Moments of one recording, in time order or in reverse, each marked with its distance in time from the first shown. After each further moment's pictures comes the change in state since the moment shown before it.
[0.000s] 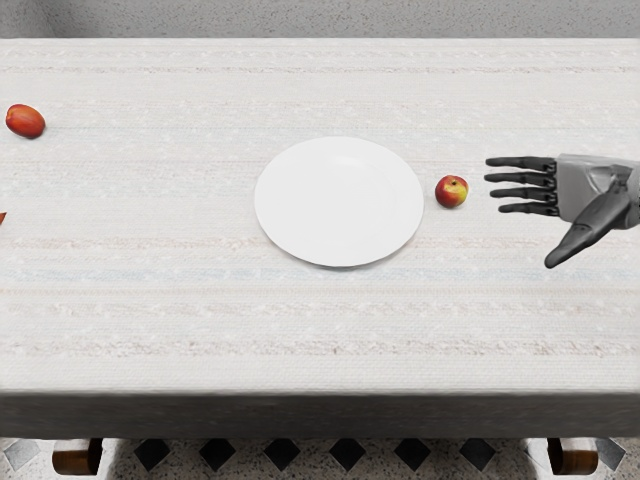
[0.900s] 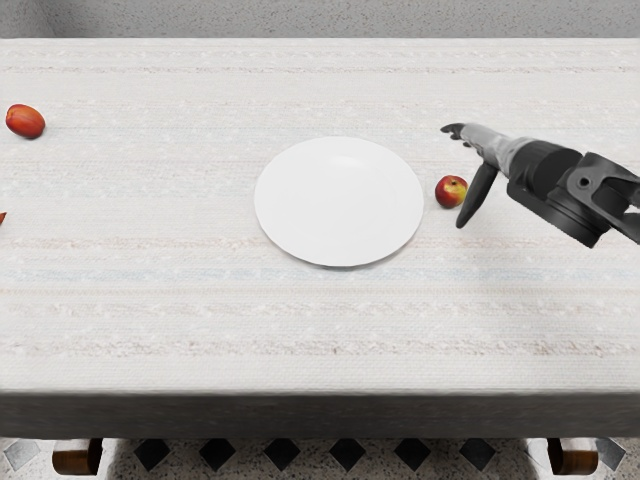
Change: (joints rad) left arm 0.000 0.000 0.000 0.000 0.000 0.000 0.000; right arm 0.136 0.559 -0.026 -0.070 -0.946 -0.717 -0.417
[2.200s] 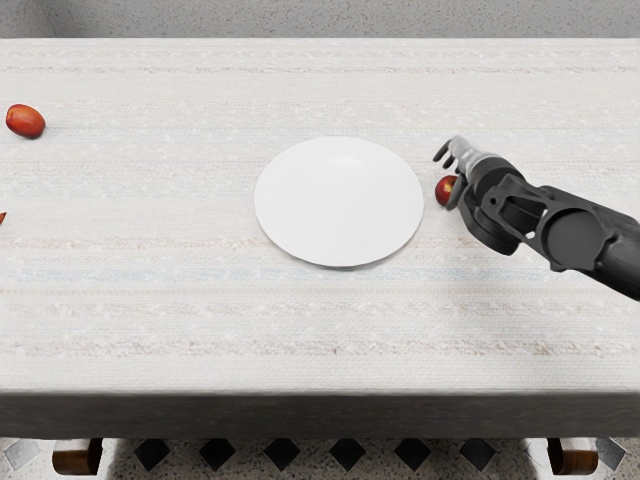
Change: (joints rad) left arm 0.000 0.000 0.000 0.000 0.000 0.000 0.000; right arm 0.012 0.305 -0.103 -0.428 -0.105 -0.103 -0.006
